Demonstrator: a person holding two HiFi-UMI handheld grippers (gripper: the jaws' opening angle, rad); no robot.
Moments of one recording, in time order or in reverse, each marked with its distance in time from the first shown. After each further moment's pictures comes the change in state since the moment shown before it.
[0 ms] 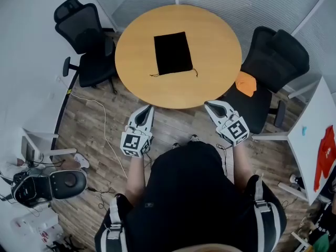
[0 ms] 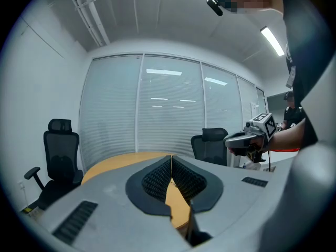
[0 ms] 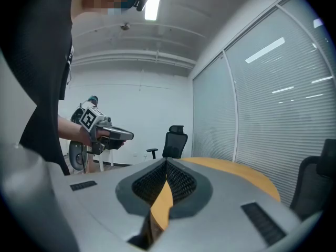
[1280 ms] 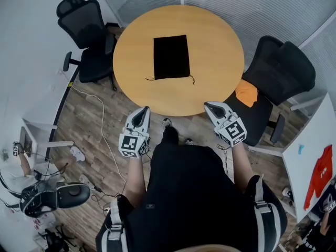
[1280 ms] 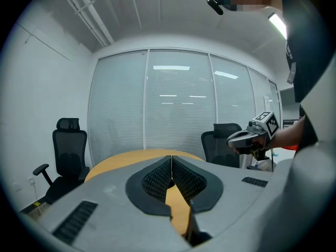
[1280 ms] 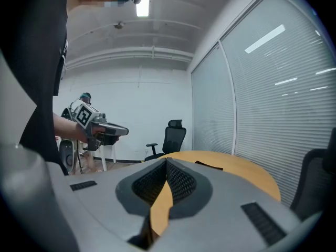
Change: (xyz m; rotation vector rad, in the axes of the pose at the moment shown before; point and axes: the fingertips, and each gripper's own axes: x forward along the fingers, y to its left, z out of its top) left arm 0.059 0.002 -0.012 -0.011 0.042 0.122; right arm 0.012 -0.083 -0.038 0.036 0.062 0.052
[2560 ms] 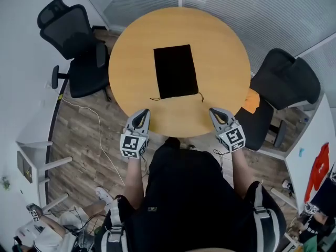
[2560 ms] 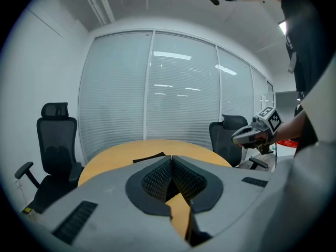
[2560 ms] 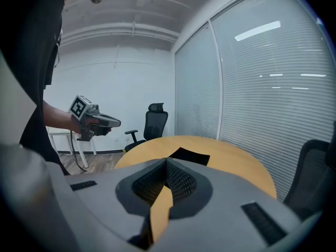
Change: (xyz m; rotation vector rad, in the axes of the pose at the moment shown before) left arm 0.101 0.137 -0.045 -0.017 0.109 -0.120; right arm 0.115 -0.063 -0.033 0.071 0.175 -0.200
